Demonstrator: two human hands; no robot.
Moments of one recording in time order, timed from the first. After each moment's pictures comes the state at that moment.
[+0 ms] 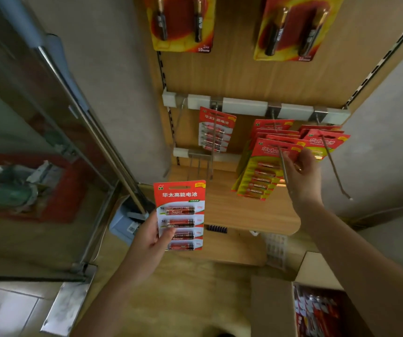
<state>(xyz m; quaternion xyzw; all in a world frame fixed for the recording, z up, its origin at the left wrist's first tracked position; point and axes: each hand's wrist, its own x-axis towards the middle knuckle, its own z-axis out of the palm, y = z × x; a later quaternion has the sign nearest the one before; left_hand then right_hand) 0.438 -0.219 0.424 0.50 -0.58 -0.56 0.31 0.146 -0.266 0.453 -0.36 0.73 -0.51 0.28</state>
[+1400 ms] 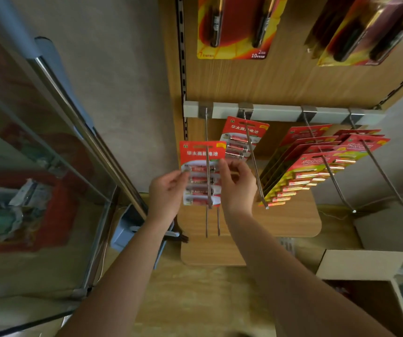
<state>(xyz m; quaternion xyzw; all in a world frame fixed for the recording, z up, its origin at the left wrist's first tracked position) 0.440 -0.363 0.427 0.55 -0.56 -0.51 0.35 0.327 -0.333 0.440 -0.24 0.72 -0.55 0.33</state>
